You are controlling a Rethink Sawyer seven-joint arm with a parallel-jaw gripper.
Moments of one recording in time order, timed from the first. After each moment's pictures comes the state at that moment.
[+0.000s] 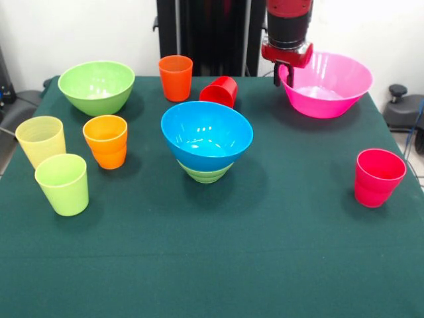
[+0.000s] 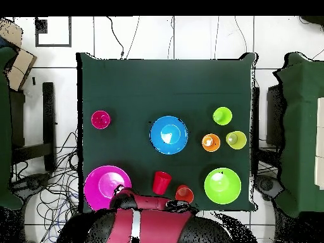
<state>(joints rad) -0.19 -0.46 0.11 2.29 -0.02 -0.14 2.21</state>
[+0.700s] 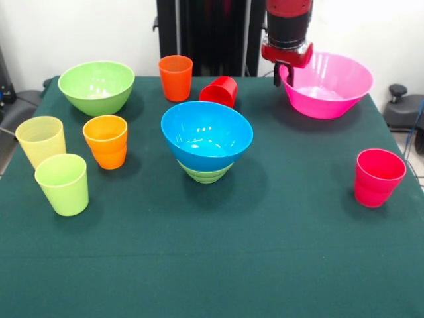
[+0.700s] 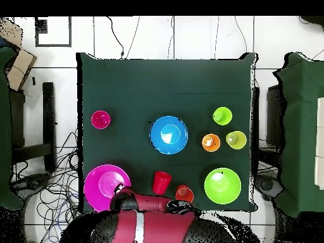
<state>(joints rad) -0.20 -0.48 0.12 2.29 -0.02 -0.14 2.21</state>
